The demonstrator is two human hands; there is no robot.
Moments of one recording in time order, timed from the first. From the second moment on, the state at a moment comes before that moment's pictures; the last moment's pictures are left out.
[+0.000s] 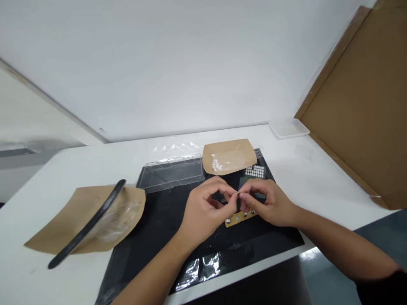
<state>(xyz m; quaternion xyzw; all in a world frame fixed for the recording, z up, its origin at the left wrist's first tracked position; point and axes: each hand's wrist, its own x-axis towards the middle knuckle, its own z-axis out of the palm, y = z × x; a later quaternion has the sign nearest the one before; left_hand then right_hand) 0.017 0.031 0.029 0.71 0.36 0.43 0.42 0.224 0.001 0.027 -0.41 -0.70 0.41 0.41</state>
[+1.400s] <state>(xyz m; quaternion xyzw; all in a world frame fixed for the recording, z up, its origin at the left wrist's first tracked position) 0.008 0.047 0.019 0.70 0.34 0.36 0.51 0.231 0.010 0.018 -0.42 -0.78 0.26 0.38</state>
